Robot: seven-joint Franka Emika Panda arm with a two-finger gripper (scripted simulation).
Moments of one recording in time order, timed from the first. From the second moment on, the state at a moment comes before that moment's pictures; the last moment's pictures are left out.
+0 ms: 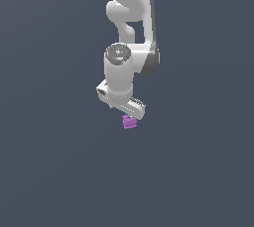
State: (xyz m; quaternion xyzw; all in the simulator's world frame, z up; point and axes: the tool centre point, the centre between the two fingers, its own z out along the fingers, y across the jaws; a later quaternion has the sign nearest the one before) arm -0.008 -0.025 0.134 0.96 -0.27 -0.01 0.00
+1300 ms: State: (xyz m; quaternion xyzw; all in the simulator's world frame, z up) arm -0.013 0.006 0.104 0.82 -0.57 0.00 0.00
